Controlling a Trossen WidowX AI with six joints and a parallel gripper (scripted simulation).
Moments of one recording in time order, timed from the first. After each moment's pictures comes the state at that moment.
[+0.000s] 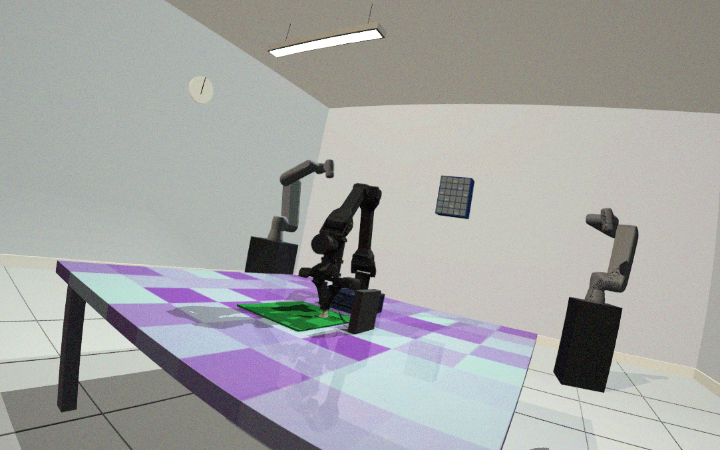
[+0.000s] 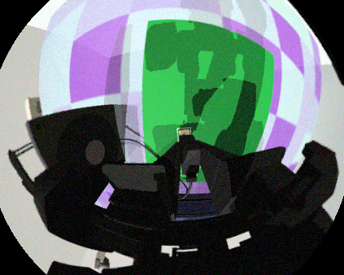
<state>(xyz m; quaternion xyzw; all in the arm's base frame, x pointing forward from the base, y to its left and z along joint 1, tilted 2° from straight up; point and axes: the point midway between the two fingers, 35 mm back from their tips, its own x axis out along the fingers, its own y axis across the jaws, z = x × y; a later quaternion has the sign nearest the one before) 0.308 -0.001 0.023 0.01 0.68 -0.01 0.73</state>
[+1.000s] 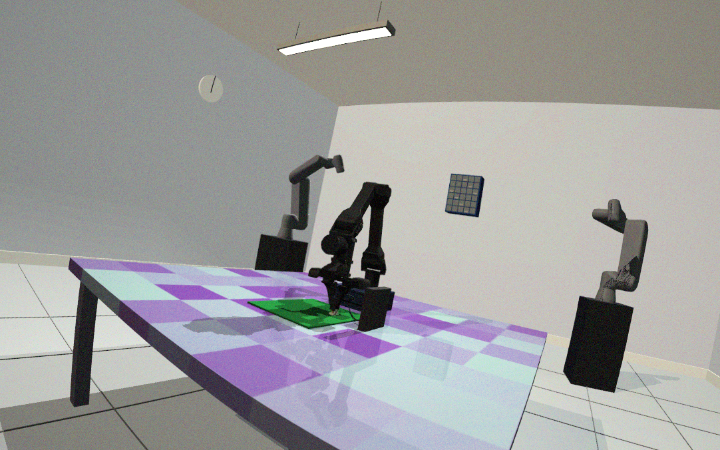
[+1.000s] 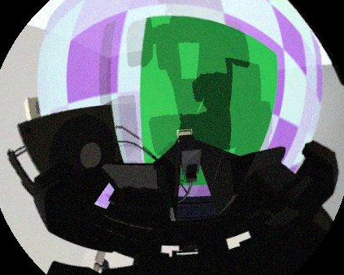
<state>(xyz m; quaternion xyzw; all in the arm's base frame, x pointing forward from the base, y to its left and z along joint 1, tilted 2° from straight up) 0.309 -0.002 0.014 0.01 0.68 -0.01 0.73</state>
